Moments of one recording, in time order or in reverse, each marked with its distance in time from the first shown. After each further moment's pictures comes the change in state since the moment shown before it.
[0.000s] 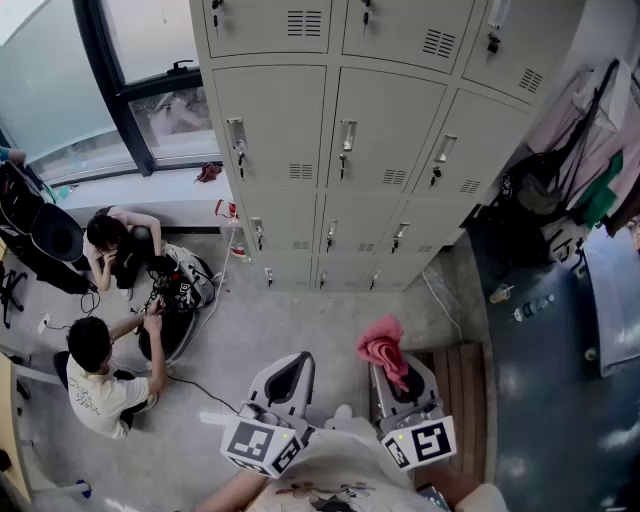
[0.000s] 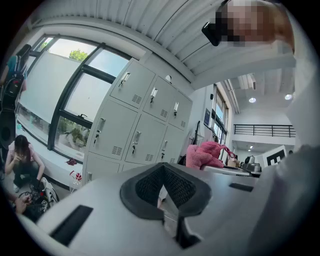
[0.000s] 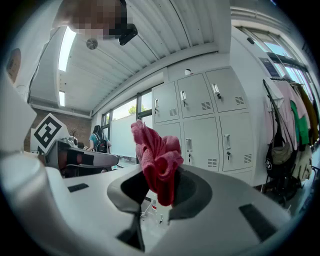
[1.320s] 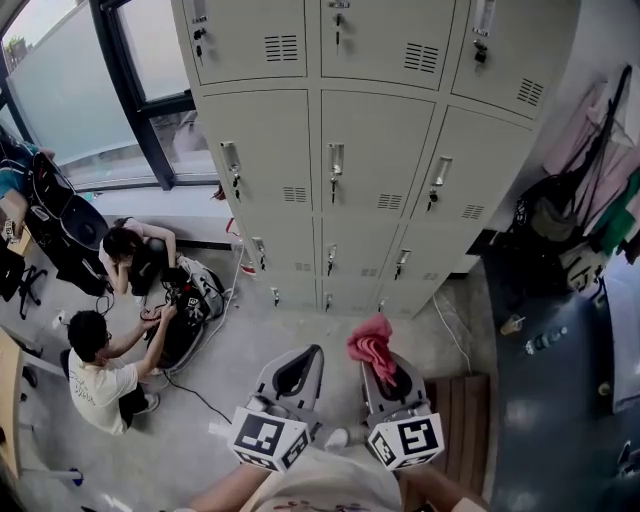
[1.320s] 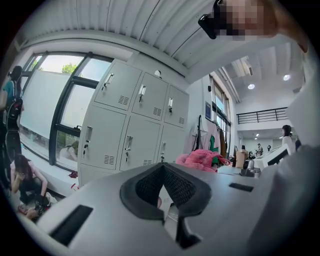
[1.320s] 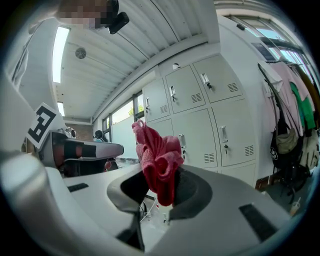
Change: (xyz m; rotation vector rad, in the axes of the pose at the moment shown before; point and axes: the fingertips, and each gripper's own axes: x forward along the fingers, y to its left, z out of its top) left arm 0.092 -0.062 0.013 0.120 -0.017 0.063; right arm 0.017 -0.087 -0.010 0.096 0.020 0.049
